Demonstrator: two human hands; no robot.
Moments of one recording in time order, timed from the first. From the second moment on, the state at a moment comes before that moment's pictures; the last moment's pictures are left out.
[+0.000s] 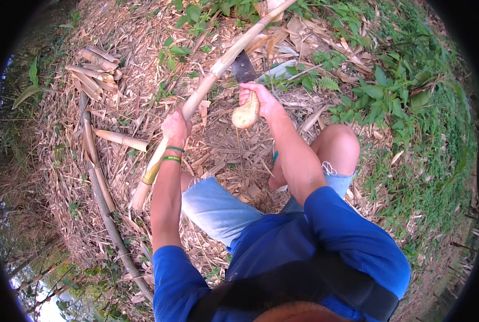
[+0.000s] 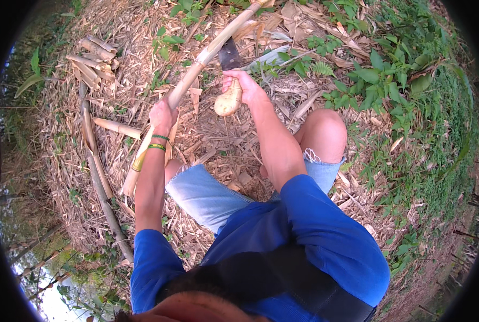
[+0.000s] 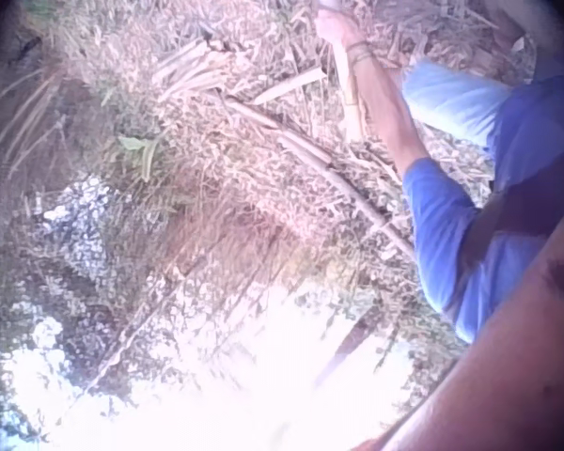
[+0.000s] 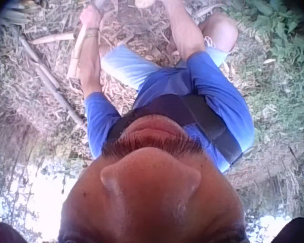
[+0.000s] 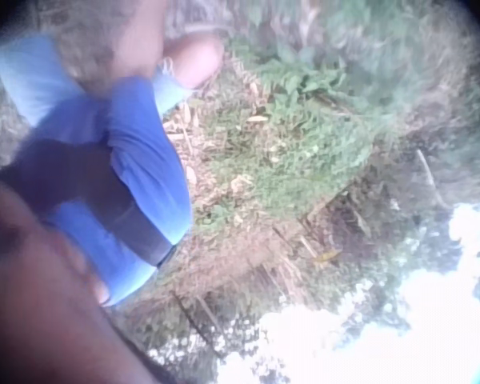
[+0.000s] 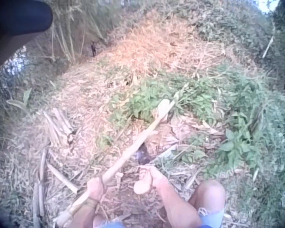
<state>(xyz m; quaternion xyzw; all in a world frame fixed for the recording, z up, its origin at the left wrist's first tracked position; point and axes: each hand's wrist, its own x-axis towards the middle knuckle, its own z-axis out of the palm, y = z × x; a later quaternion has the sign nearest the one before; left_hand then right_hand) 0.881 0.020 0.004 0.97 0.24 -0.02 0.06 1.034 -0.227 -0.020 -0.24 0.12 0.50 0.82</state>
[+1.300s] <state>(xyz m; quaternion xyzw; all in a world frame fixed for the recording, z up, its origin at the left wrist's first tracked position) 0.989 -0.017 -0.022 0.95 0.27 0.11 -0.05 0.879 -0.134 -0.105 -0.31 0.09 0.67 0.67</state>
